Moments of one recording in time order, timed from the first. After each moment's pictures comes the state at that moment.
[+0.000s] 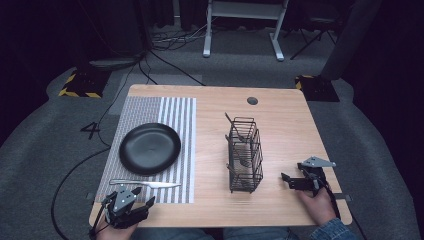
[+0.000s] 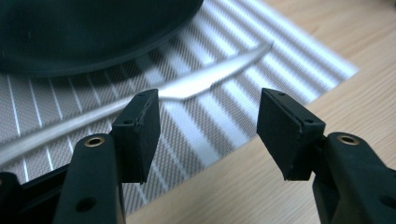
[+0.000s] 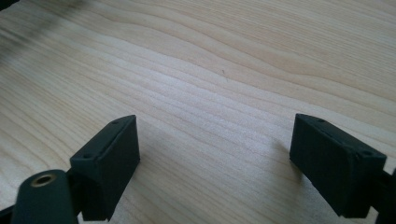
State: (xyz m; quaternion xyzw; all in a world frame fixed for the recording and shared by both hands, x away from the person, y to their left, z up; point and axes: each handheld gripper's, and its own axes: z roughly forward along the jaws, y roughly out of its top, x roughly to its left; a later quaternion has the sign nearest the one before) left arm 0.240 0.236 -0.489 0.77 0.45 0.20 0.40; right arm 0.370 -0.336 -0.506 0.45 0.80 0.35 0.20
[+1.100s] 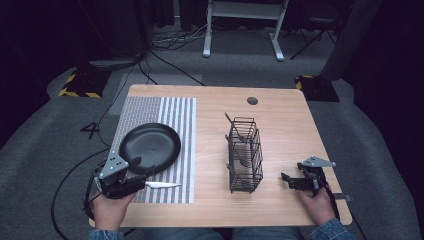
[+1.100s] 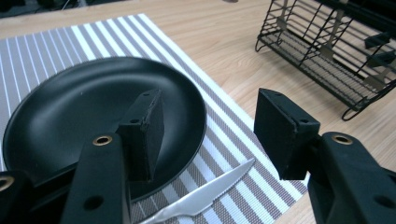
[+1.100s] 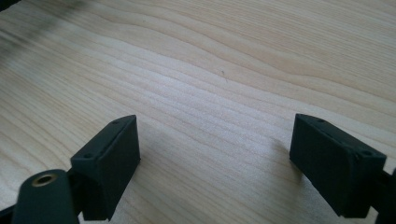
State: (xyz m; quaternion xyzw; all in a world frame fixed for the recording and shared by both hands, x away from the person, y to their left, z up) left arm 0.284 0.240 -0.403 0.75 0.43 0.20 0.46; right arm 0.370 -0.336 -0.506 0.45 0.80 0.35 0.20
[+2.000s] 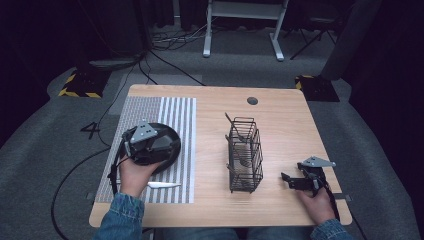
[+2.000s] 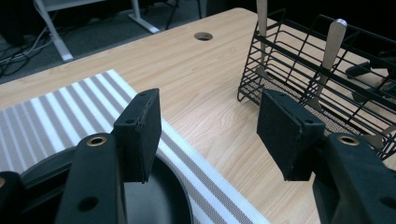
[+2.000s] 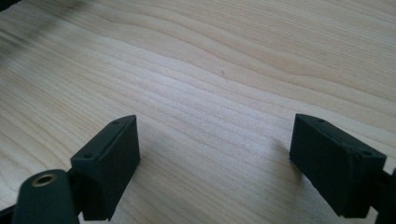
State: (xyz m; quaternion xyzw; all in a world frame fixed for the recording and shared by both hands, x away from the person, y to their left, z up) left arm 0.362 0.182 -0.371 0.77 0.37 0.20 0.48; right arm 0.370 -0.336 -0.506 0.45 0.80 0.35 0.20
